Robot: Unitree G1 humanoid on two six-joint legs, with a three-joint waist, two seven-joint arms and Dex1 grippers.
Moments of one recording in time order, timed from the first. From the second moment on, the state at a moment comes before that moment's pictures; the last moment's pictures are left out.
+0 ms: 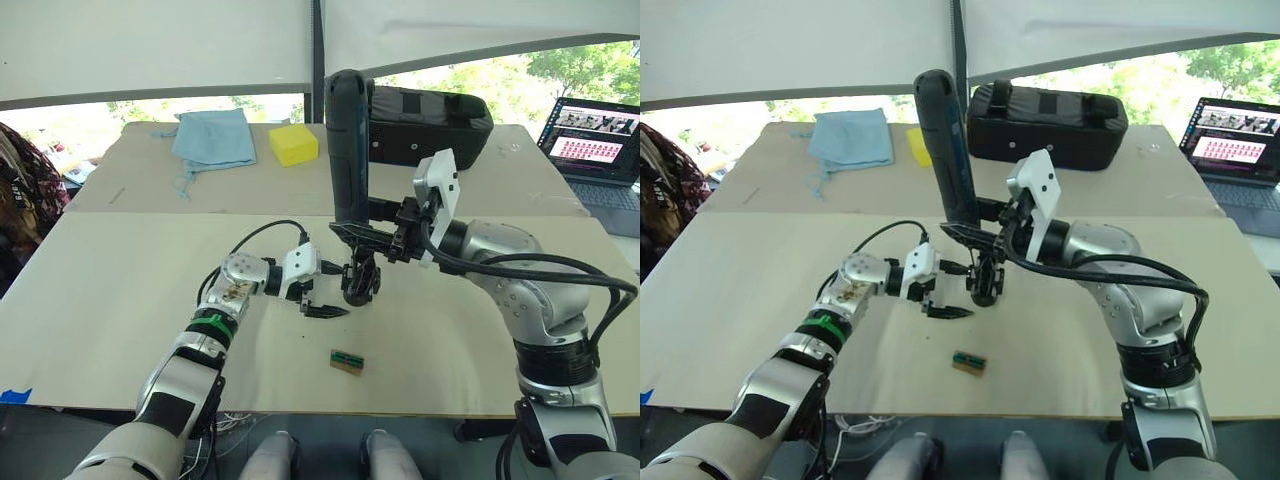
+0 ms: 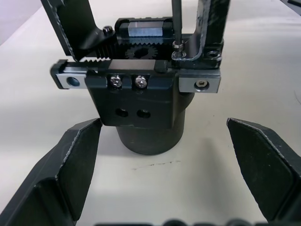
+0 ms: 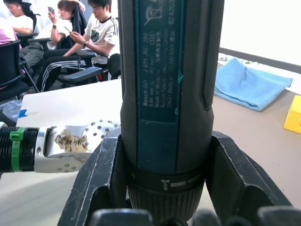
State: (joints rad) left arm -0.87 0.24 -0.21 0.92 -0.06 -0.31 -1.29; right arm -0.68 -0.50 0.03 -0.32 0.60 0.70 0.73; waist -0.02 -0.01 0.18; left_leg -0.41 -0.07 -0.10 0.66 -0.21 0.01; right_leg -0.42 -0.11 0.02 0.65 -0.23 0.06
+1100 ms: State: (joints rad) left arm -0.98 0.15 -0.18 1.18 0.04 -0.37 -1.18; right arm -0.67 -0.53 0.10 -0.20 0.52 0.51 0.87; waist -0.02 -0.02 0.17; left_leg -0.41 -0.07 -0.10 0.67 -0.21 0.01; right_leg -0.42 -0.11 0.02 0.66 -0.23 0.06
